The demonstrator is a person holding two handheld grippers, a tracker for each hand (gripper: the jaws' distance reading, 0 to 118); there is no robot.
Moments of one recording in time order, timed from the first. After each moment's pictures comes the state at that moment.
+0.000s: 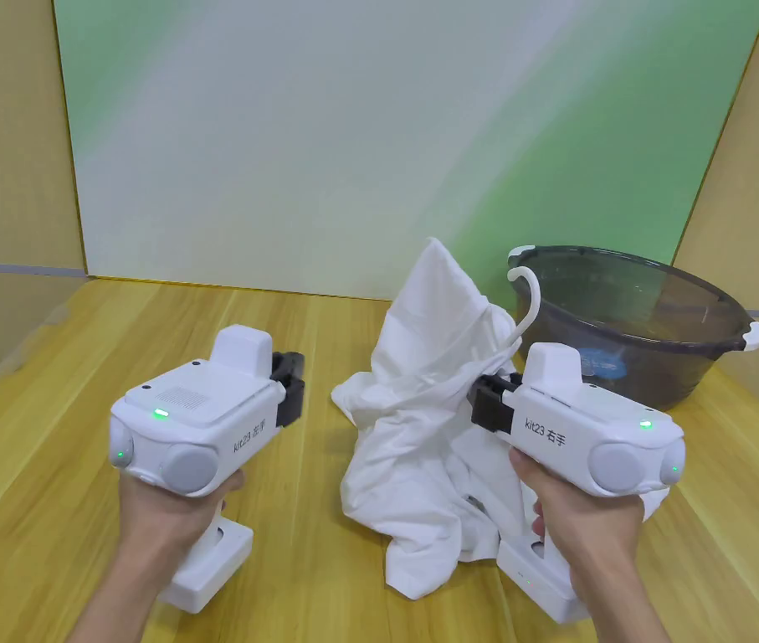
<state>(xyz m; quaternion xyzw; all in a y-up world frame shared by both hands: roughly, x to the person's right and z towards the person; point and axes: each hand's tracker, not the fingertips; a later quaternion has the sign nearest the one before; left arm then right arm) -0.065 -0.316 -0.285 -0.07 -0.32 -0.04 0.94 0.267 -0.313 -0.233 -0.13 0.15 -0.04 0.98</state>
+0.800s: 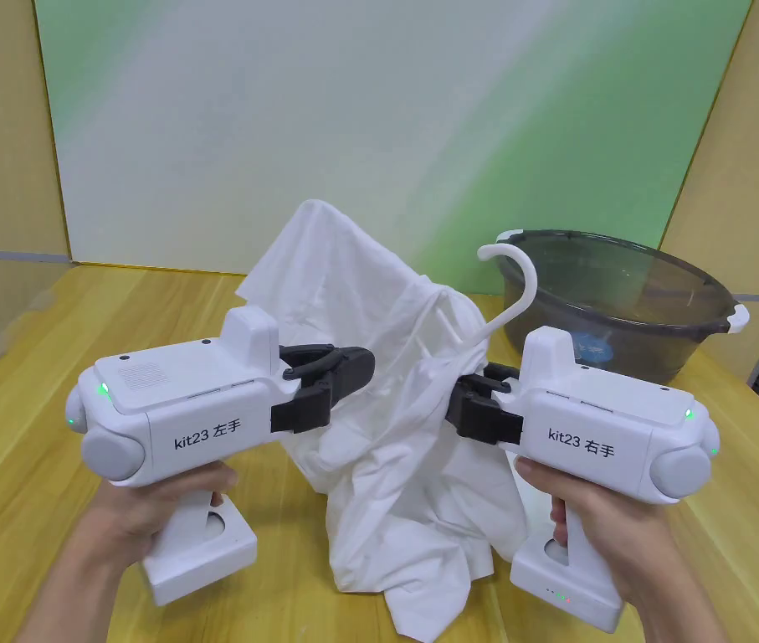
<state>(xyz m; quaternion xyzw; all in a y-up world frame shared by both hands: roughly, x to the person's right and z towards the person) -0.065 -0.289 -0.260 -0.04 -0.53 0.02 0.84 0.270 -0.290 -0.199 -0.11 0.35 -0.03 0.93</state>
